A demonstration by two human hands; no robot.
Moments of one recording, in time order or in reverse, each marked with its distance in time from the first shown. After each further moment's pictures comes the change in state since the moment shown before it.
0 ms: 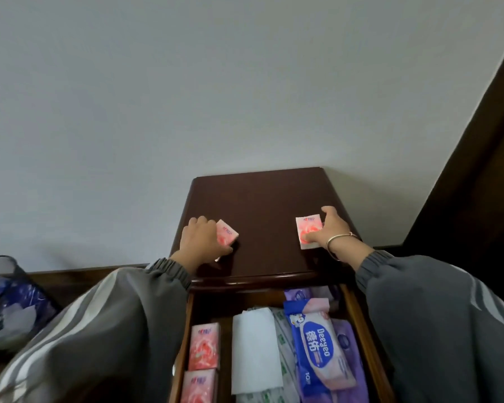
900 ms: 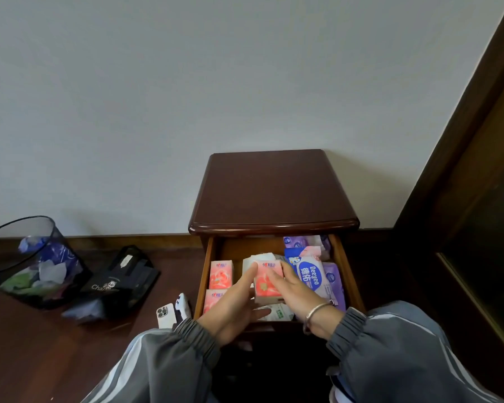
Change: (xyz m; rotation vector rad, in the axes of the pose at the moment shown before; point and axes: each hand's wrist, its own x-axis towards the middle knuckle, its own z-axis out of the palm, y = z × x) left_hand -0.250 0.045 0.048 -1.709 -0.613 -0.294; right_hand -0.254 0.034 0.063 0.431 -0.490 -0.098
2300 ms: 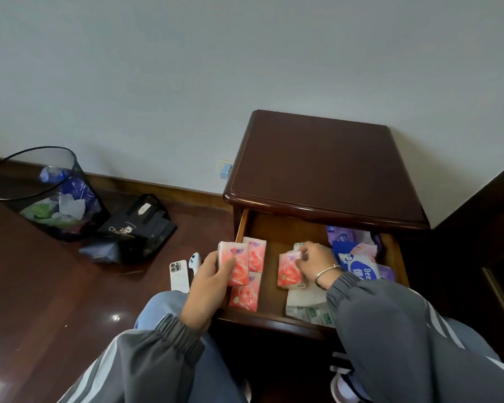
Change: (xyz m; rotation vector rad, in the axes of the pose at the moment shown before) left_hand -0.007 -0.015 -0.102 0.150 0.569 0.259; right_hand 0.143 0.047 0.013 -0.894 0.155 0.082
